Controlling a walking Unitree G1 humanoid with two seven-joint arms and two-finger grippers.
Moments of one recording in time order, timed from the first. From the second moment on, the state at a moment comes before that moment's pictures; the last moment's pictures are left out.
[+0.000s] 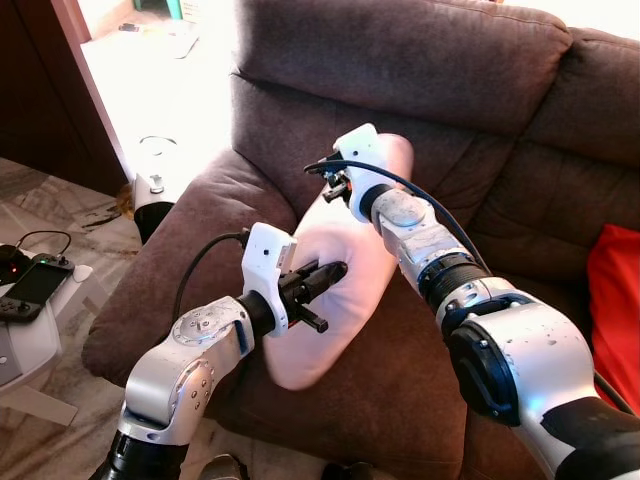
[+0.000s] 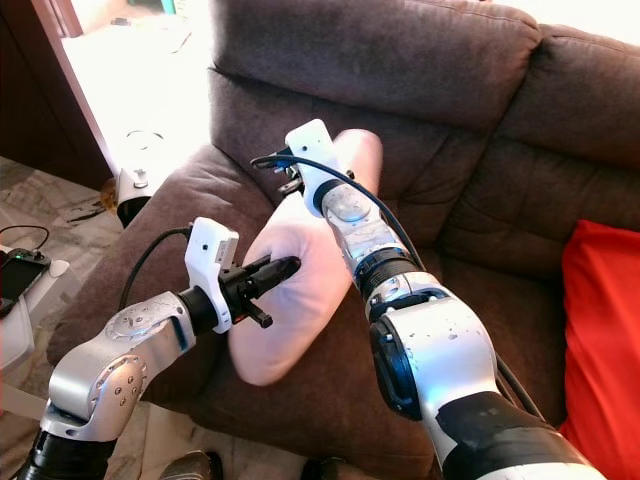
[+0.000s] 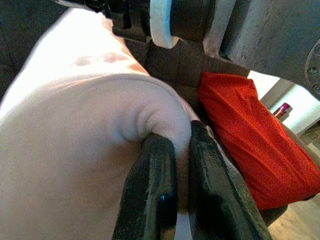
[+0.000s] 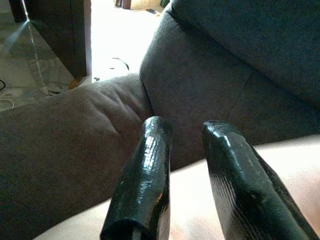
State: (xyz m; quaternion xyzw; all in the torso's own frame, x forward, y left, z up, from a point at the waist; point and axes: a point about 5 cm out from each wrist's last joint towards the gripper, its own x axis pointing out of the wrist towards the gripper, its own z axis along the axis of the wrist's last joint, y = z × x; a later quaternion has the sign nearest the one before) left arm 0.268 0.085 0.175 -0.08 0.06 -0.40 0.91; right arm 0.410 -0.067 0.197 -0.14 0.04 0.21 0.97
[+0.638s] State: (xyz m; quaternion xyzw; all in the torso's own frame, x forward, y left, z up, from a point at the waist) left arm 0.269 0.091 0.174 -0.08 0.06 -0.39 0.92; right arm 0.423 -0.157 0.227 -0.08 -0.01 0.00 1.00
